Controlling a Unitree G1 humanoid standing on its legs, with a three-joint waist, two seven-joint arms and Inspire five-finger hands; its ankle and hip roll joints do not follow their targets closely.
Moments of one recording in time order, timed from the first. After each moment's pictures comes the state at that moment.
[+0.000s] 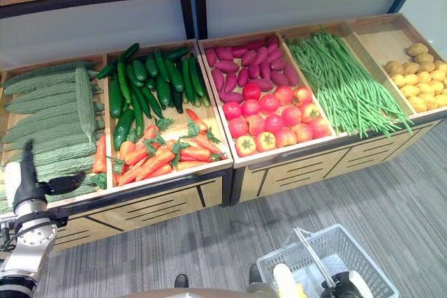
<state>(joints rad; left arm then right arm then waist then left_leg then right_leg) 0.09 0.75 0.03 0.44 -0.08 -0.17 0.33 0.06 -0.40 0.07 1.24 -0.22 -0.05 -0.27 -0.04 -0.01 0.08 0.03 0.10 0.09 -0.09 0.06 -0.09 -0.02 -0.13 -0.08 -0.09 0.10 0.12</state>
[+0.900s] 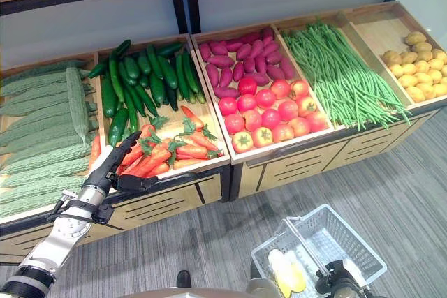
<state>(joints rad) 0.02 0.66 -0.19 0.26 -0.02 -0.21 0.14 0.01 -0.41 0.11 1.25 -0.22 -0.05 -0.24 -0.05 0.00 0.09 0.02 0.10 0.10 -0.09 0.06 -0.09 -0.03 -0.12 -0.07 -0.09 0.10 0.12</state>
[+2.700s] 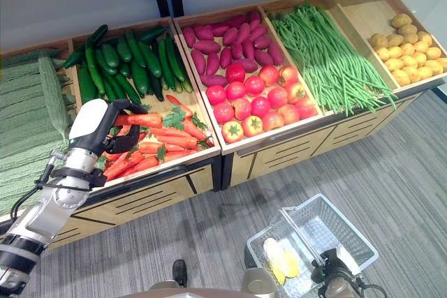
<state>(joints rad) -0.11 0.83 -0.18 0.11 0.33 -0.18 0.30 -0.02 -0.40 0.14 1.24 -0.24 -0.04 -0.28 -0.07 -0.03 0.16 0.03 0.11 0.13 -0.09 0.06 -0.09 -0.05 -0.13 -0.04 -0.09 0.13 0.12</state>
